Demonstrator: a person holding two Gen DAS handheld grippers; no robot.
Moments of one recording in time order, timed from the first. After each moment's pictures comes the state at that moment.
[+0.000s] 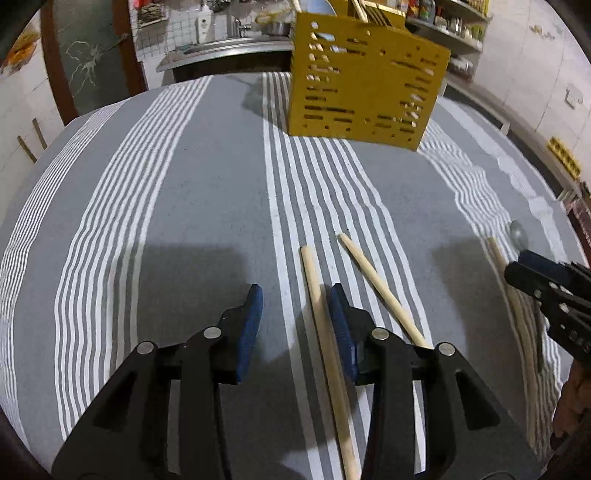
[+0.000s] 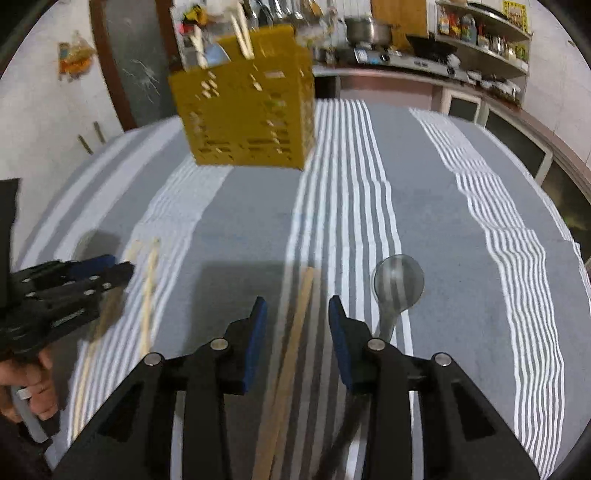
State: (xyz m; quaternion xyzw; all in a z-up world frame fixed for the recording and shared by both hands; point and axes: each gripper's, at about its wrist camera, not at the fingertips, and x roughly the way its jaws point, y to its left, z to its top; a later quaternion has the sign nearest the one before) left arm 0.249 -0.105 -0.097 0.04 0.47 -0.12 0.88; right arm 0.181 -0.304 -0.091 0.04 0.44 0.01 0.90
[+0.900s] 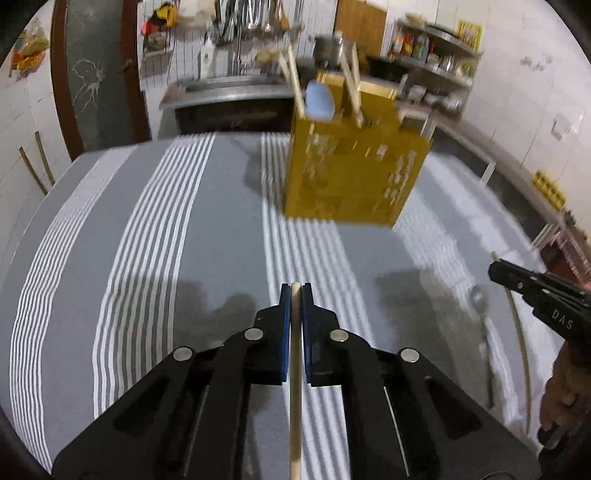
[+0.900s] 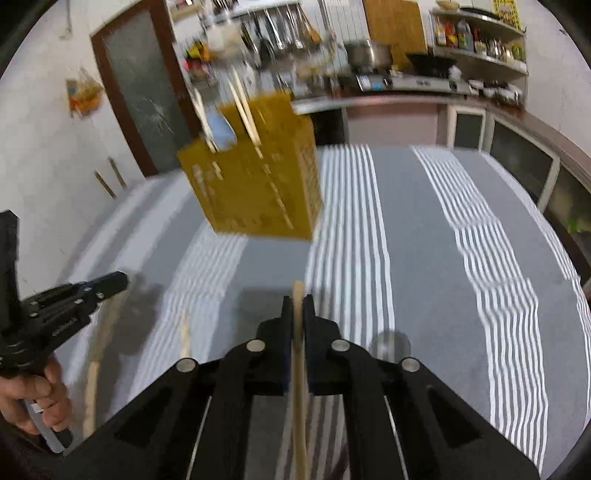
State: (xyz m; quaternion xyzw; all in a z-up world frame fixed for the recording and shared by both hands) left arm 0.248 -0.092 -0.018 0.00 0.39 -0.14 0.91; right arm 0.180 -0.322 -0.024 0.09 0.37 0.05 0.92
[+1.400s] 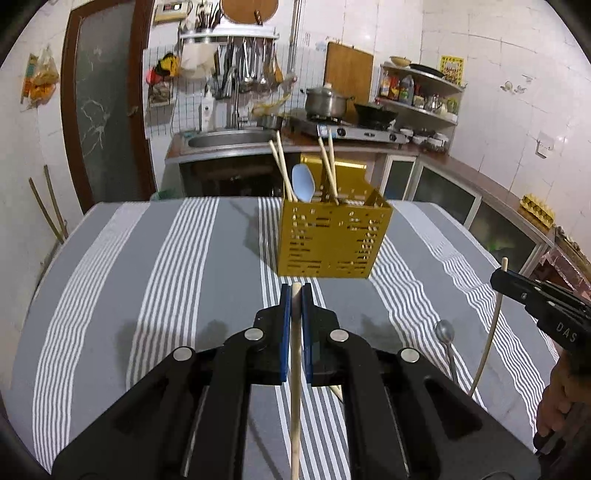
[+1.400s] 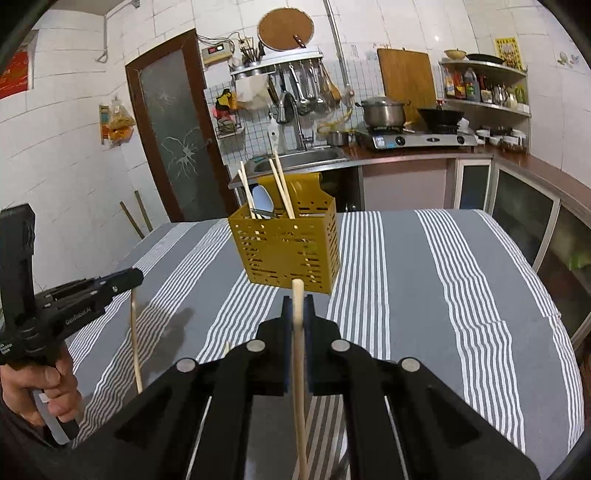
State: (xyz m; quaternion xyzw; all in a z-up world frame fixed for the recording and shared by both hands) left arm 0.206 -0.089 0.047 0.00 0.31 -0.14 0.94; right arm 0.136 -0.318 0.029 0.08 0.27 0.07 0.96
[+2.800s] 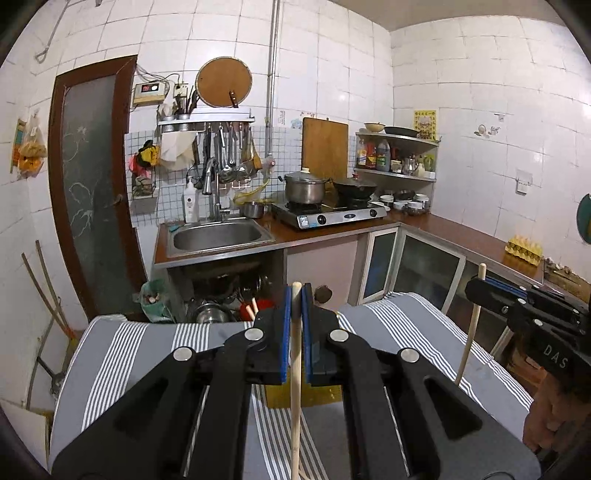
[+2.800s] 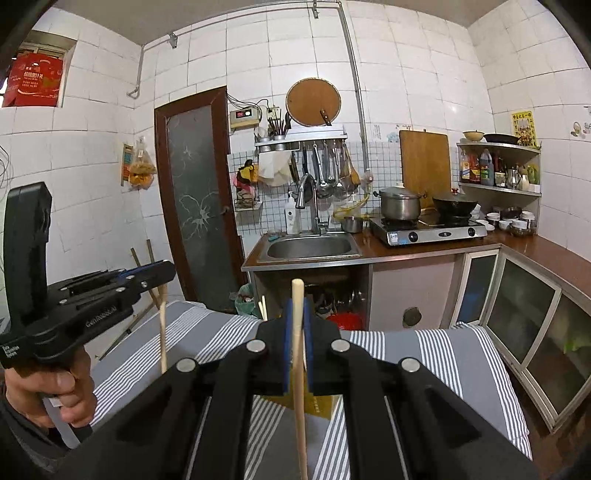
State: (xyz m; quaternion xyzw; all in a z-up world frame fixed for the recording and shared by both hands) left arm 0.249 -0.125 0.199 0.02 0.18 -0.17 0.97; right arm 0.173 -0.309 0.176 0.04 0.14 0.09 0.99
